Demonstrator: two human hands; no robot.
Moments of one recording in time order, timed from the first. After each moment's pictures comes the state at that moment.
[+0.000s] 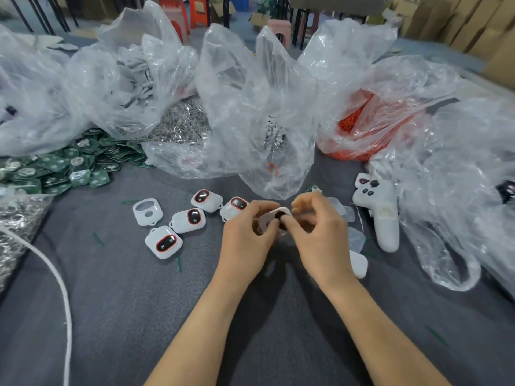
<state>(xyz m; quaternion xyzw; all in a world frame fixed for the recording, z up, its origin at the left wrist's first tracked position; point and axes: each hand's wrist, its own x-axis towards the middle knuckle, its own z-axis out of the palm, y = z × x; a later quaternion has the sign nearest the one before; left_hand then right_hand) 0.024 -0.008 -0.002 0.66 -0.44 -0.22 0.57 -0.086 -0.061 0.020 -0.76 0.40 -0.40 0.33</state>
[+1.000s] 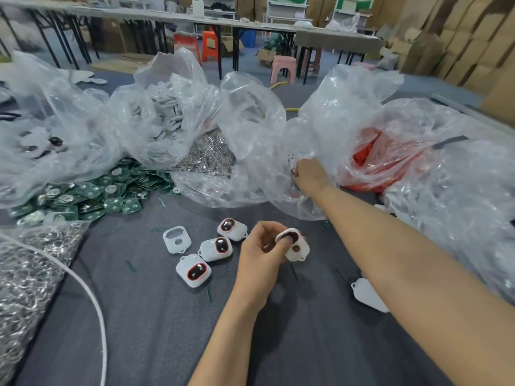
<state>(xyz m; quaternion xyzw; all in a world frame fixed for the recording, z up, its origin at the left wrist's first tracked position) 0.043 -0.009 -0.003 0.49 -0.30 -0.39 0.71 0.030 -0.244 0.032 -0.87 0.47 -0.11 0.06</state>
